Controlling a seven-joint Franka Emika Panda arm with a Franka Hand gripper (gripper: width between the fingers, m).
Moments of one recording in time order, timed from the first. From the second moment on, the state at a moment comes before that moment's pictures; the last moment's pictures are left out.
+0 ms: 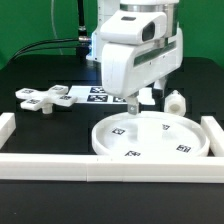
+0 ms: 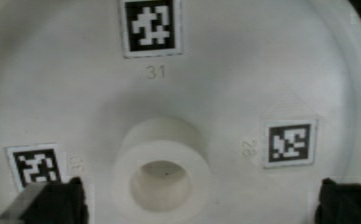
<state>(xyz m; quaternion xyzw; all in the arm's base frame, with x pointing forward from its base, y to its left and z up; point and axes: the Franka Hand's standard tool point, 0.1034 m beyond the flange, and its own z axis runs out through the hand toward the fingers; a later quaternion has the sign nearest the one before) 0.542 0.040 0.064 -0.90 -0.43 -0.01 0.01</state>
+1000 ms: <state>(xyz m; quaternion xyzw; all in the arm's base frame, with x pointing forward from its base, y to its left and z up) 0.522 0.066 0.060 -0.99 -0.14 0.00 0.03</state>
